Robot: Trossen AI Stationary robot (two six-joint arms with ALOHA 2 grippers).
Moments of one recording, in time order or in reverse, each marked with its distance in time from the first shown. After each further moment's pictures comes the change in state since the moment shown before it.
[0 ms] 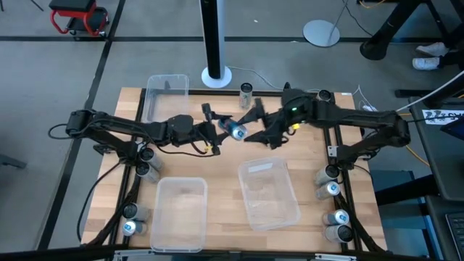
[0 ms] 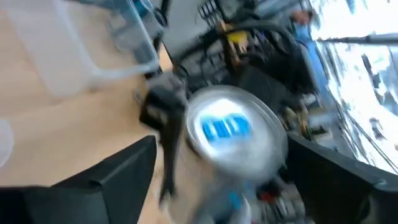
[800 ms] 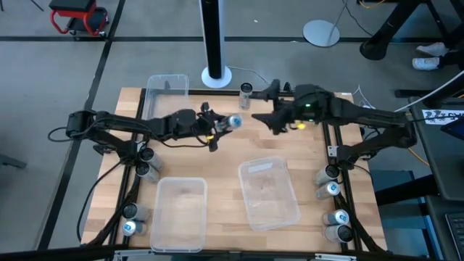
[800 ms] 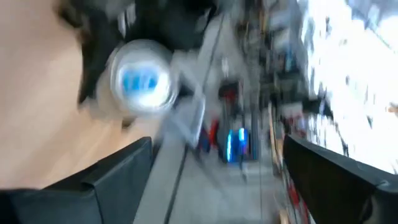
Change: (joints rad) left arm 0.134 0.014 -0.100 -0.013 0.195 -0.387; right arm 0.024 -0.035 0.042 -0.113 0.487 0.033
